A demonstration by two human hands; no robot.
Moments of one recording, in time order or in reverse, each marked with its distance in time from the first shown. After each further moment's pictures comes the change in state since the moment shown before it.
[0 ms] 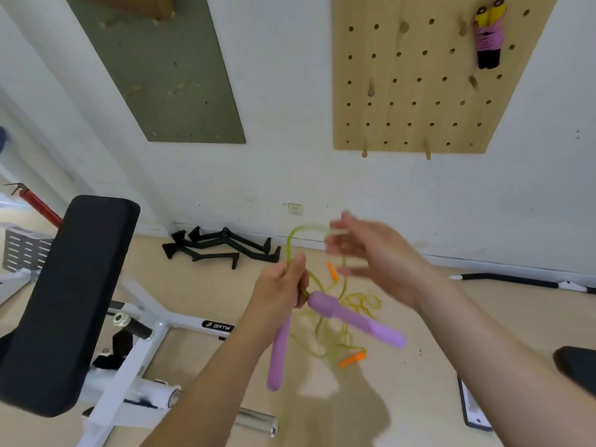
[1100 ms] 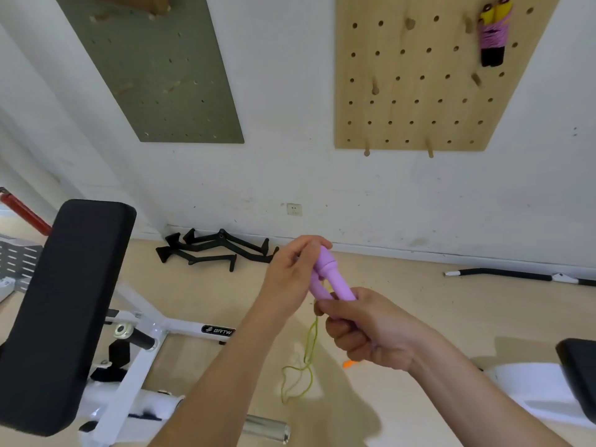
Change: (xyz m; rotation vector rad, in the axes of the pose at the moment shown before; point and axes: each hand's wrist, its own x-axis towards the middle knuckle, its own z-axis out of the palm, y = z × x) left_hand 0.022 0.016 -0.031 0.019 -0.093 0.181; right_hand -0.020 0.041 0.056 0.125 -0.260 0.394
